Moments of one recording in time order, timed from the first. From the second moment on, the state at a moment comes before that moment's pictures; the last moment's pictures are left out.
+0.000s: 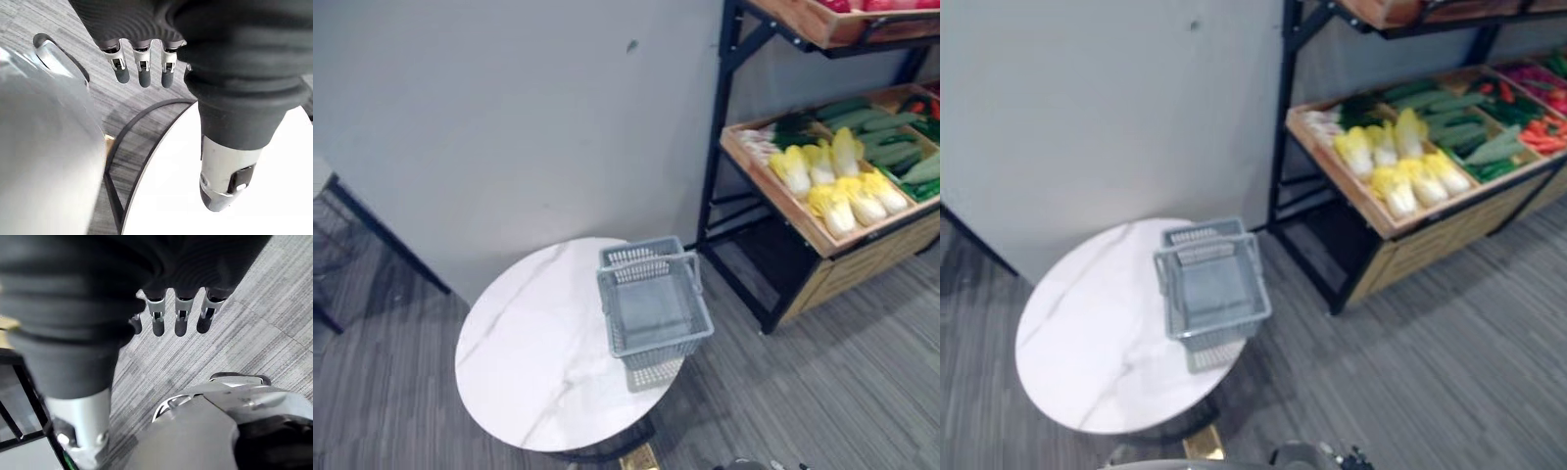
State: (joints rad) left arm 0.18 -0.03 0.55 1.10 -0.27 -0.13 0.07; right arm 0.16 -0.09 -0.26 1.12 0.16 -0.13 0.05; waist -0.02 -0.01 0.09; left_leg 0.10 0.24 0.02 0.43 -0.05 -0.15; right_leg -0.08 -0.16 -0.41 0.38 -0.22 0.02
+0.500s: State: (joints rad) left arm 0.20 0.06 0.32 1.14 -0.25 -0.13 0.08; right arm 0.03 -0.20 -0.17 0.80 0.04 -0.14 0.04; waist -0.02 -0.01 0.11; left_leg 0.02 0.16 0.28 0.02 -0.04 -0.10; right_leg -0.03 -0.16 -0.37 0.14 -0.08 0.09
